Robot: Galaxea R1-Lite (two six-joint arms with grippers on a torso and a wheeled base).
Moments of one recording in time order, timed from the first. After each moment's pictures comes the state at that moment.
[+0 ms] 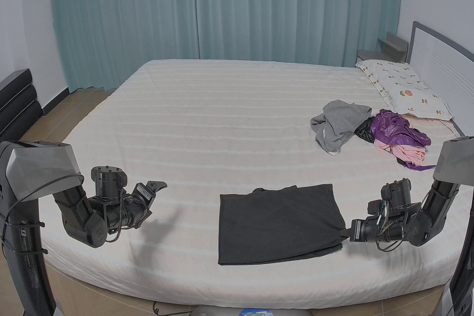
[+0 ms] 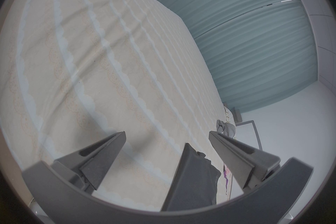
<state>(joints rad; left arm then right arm) -0.15 2.26 -0.62 -1.09 -0.16 -1.07 0.17 2.17 -0.45 -0.85 0.30 0.33</state>
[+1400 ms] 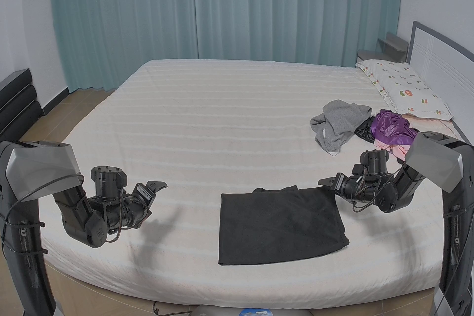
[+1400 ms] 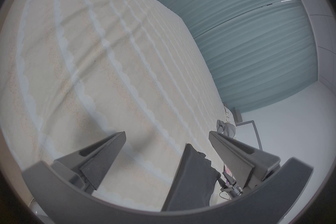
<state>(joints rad) -0.15 2.26 -0.62 -1.09 -0.16 -1.07 0.13 2.46 -1.05 -0.79 0.31 0.59</state>
